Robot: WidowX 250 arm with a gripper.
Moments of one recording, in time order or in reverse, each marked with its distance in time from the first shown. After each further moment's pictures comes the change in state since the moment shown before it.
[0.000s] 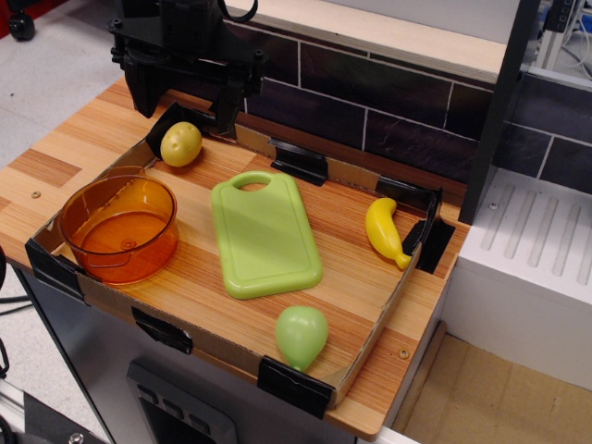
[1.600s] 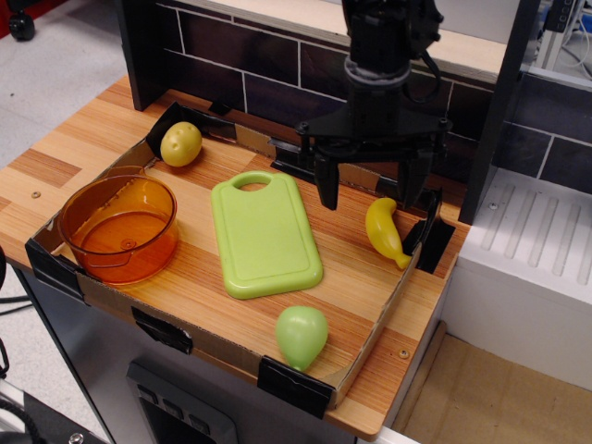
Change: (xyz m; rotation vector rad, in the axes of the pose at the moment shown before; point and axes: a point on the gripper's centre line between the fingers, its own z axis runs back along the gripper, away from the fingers) arm -0.027 -0.140 -0.024 -0.189 0.159 0.170
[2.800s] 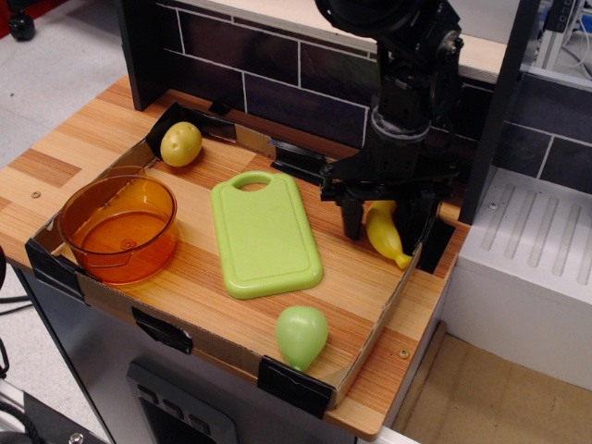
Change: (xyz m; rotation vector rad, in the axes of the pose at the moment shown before) arm 0.004 -0.018 -0.049 0.070 -0.016 0.029
